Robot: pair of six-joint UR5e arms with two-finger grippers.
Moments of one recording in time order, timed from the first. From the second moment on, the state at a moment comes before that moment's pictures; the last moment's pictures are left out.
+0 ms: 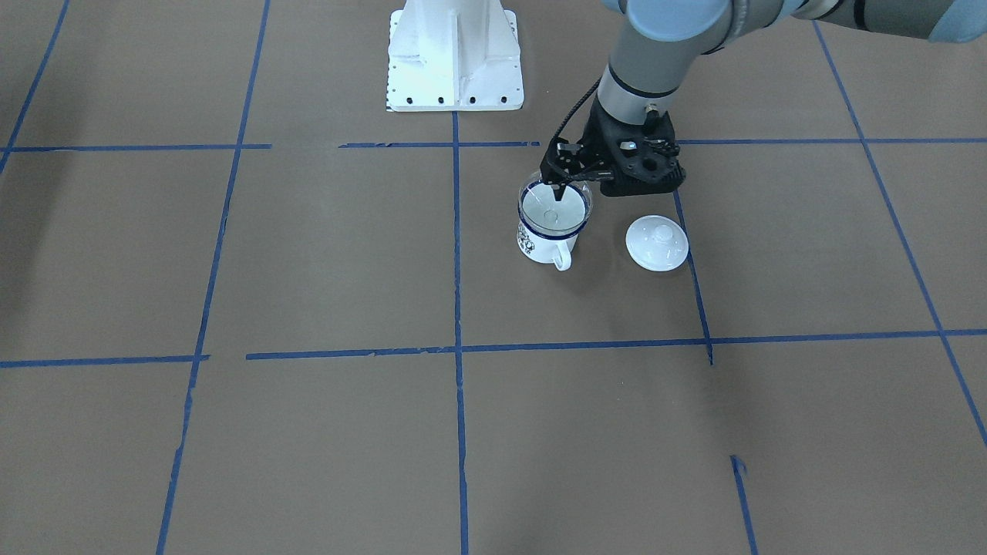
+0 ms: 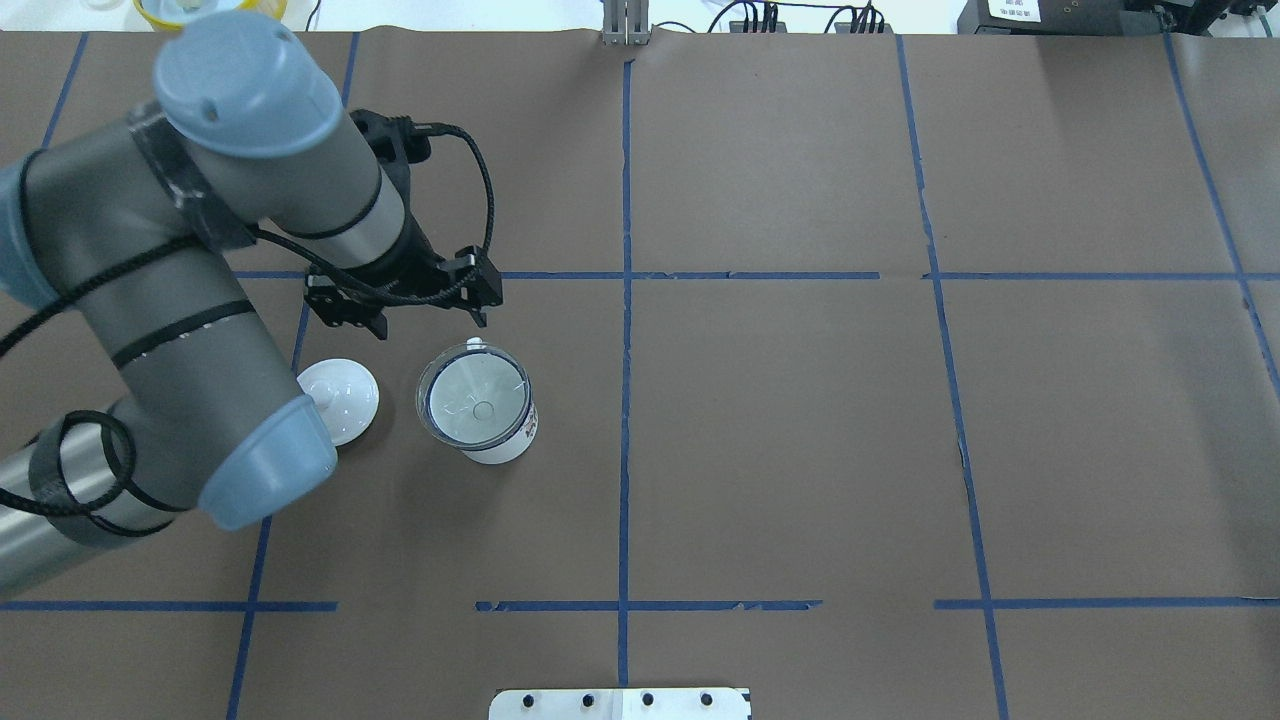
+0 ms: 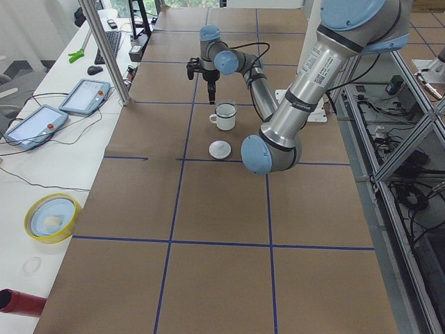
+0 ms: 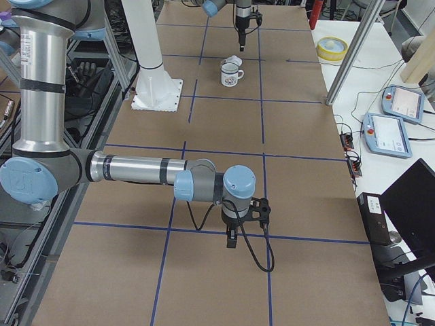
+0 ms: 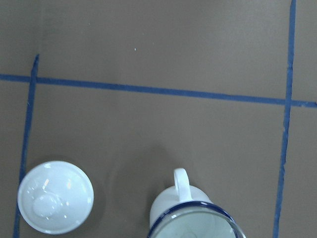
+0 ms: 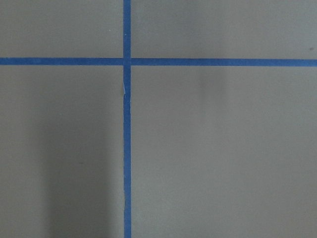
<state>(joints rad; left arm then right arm) -0.68 -2.21 -1.92 -1.32 -2.06 -1.20 1.57 -1.68 1.66 -1.57 2.29 0.01</state>
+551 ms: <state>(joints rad) -0.55 -2.32 -1.78 -1.32 -1.94 -1.29 1.57 -1.68 1.66 -1.57 2.29 0.01</state>
